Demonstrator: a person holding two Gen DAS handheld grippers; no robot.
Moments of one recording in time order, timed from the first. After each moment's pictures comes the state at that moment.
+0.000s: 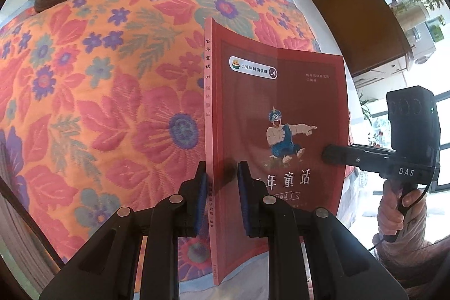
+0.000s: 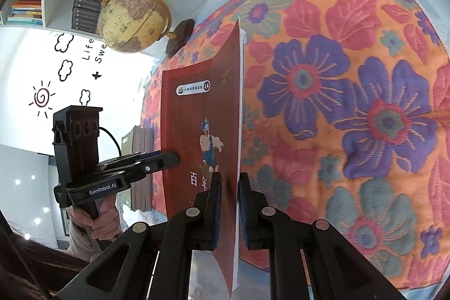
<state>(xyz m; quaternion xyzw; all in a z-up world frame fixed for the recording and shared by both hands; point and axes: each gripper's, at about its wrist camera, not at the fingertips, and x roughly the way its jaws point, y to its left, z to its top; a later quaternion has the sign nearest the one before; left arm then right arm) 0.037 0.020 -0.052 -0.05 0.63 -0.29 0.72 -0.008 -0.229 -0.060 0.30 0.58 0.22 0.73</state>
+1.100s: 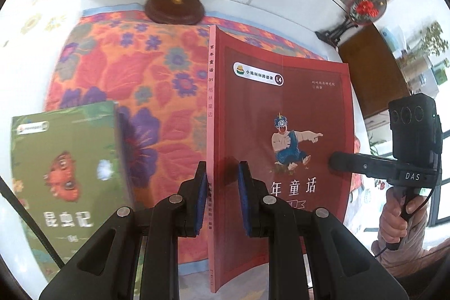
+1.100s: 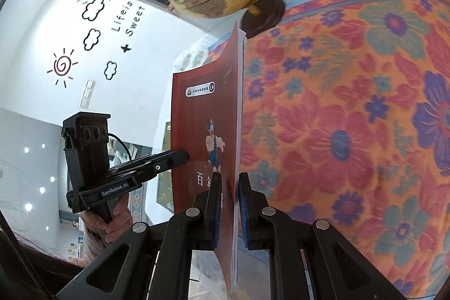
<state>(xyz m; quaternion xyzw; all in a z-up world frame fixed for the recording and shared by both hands) 0.030 0.190 -0.001 -0.11 0.58 -0.21 0.78 0.026 -0.063 -0.013 0.27 0.57 0.31 0.72</state>
